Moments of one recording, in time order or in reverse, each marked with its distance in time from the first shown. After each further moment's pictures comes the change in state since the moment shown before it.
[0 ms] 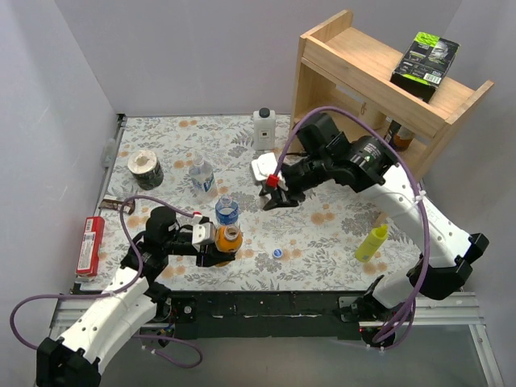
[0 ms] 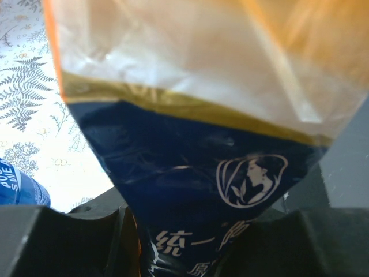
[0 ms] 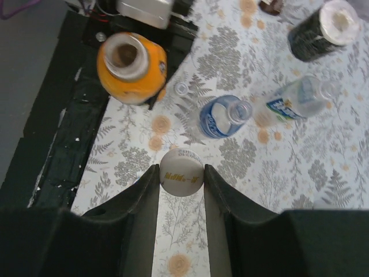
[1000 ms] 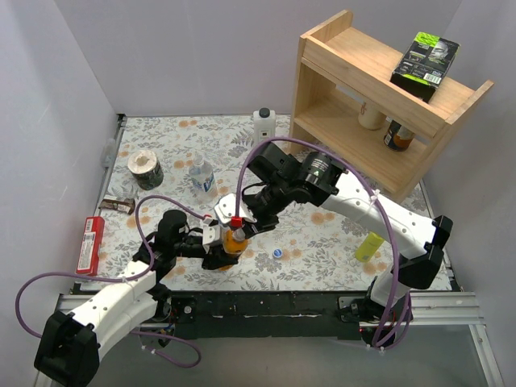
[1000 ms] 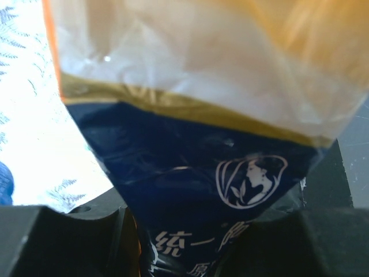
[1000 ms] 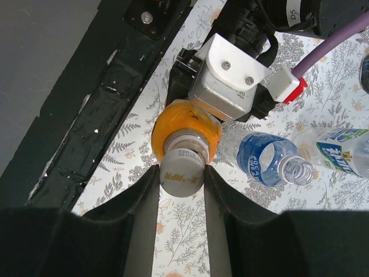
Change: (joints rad) left arm -0.048 0.156 -0.100 0.156 -0.069 0.030; right arm 0.264 0.143 0.000 -0.038 0.092 -0.088
